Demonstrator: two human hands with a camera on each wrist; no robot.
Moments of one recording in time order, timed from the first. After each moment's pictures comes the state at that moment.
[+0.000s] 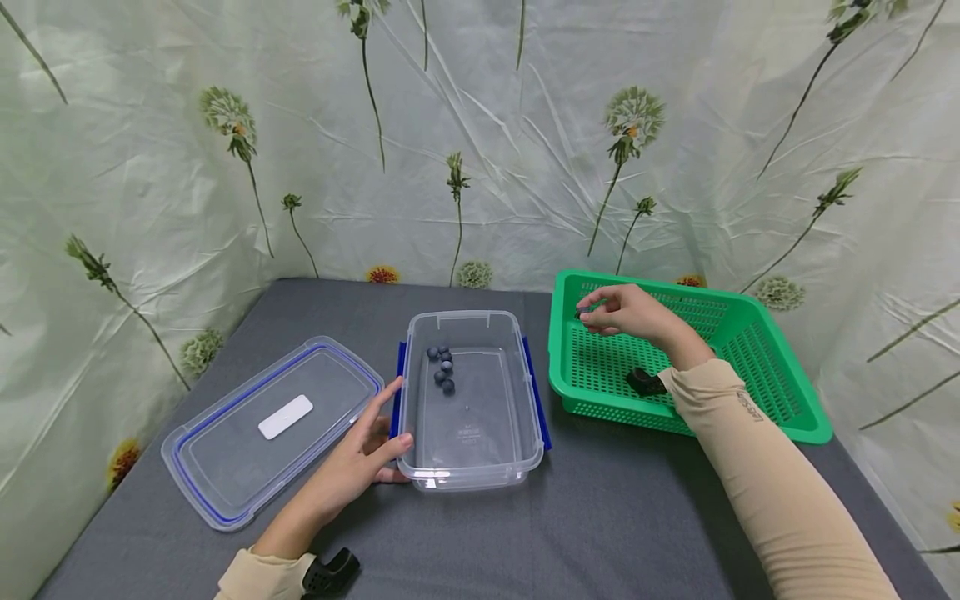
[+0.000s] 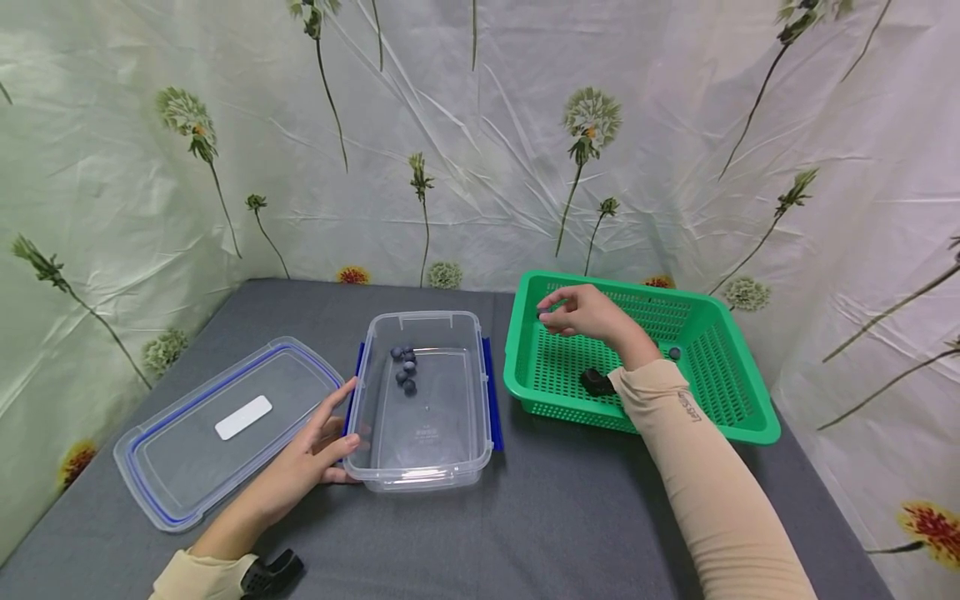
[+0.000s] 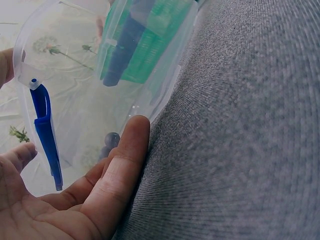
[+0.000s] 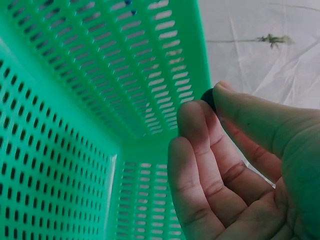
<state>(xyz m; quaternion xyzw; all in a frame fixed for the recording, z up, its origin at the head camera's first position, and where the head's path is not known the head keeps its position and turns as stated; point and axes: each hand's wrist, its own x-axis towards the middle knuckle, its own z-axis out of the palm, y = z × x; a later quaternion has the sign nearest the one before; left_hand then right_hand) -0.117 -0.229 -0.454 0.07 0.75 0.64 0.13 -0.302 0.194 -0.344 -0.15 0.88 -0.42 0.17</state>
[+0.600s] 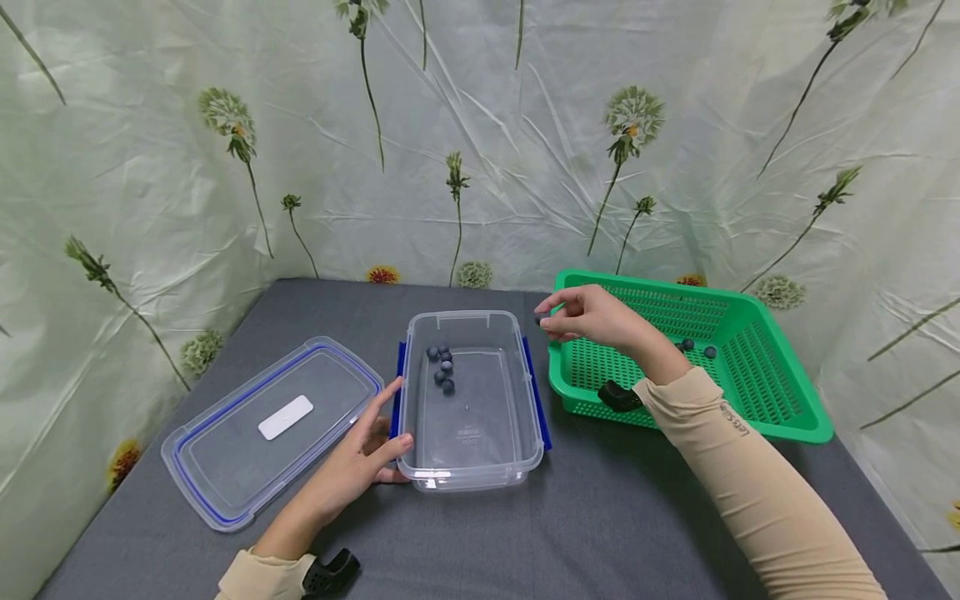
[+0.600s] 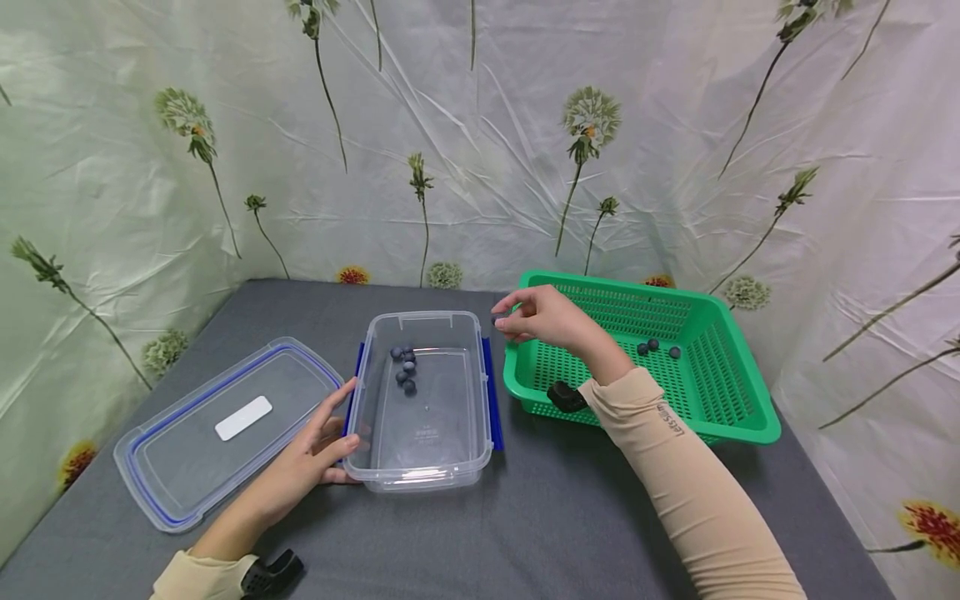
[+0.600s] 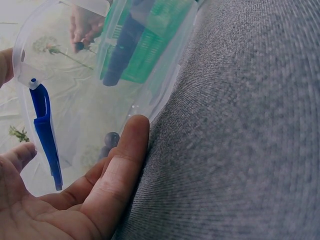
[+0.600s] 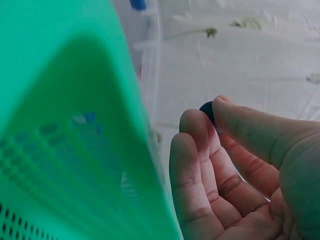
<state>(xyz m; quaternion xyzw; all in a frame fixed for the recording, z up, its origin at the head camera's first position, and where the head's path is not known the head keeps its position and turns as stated) -0.118 -0.230 -0.456 0.07 0.75 0.64 0.13 -0.278 0.141 -0.330 -0.20 0.86 -0.44 0.18</state>
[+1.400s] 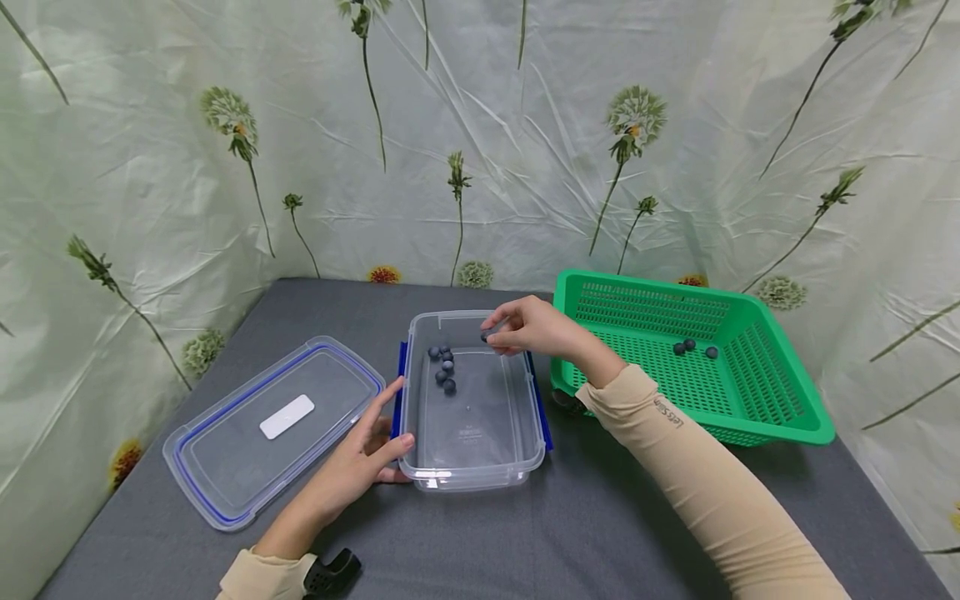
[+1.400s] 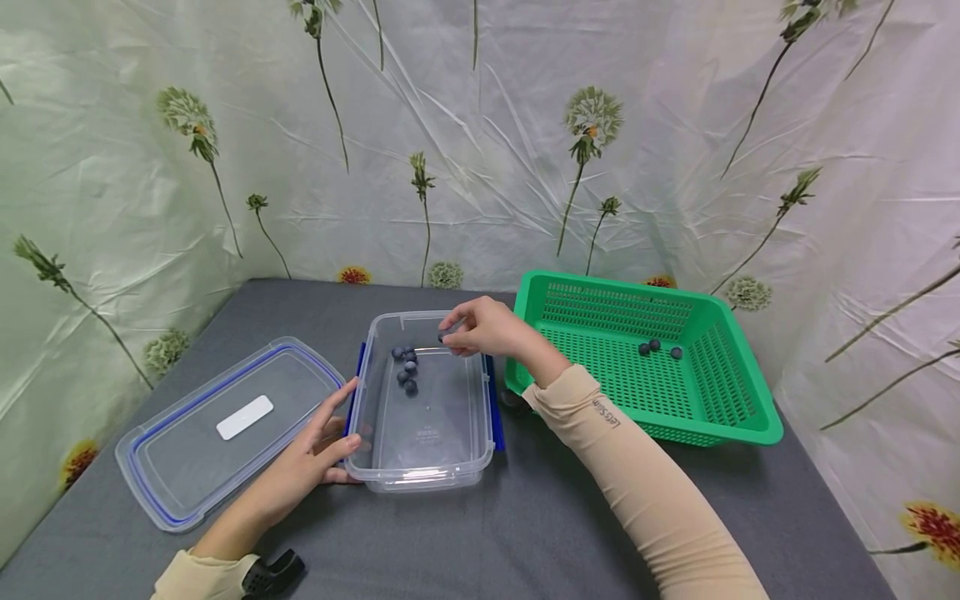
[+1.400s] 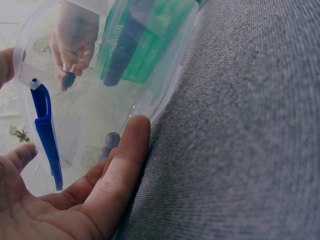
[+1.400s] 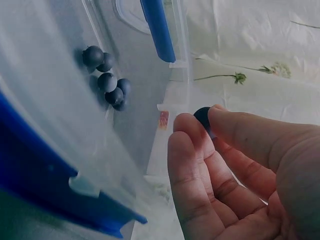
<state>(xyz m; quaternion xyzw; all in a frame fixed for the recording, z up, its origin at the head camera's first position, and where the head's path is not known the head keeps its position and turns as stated) -0.118 -0.230 -0.456 0.08 0.75 0.64 0.14 -0.275 0.066 -0.342 -0.24 0.86 -0.40 0.20</state>
